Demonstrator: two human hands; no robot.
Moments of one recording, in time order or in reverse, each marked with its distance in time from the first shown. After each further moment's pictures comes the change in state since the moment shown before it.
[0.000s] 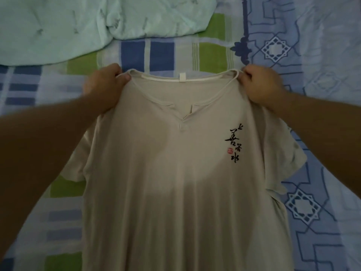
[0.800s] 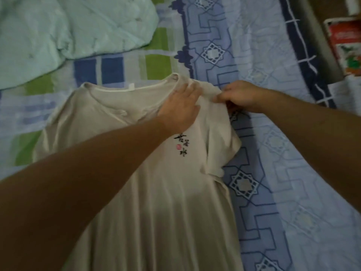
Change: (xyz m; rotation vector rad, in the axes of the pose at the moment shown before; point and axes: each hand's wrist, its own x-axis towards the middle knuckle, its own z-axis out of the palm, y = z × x) left_hand -0.103 0.287 0.055 0.133 -0.181 0.709; right_hand -0.063 0.070 -0.069 0.709 -0.400 0.412
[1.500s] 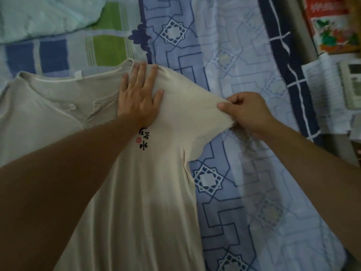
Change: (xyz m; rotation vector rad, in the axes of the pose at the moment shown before) left_hand 0.026 0.001 0.066 0.021 0.174 -0.304; right_hand -0.057 0.123 -0.041 0.178 0.329 -0.054
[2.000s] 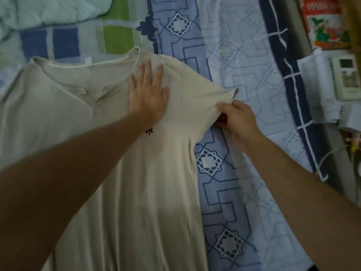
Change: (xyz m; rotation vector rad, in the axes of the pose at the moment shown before) left_hand -0.033 0.026 -0.019 -0.062 -0.090 -0.089; right_hand -0.068 -0.005 0.040 0.445 0.029 0.168
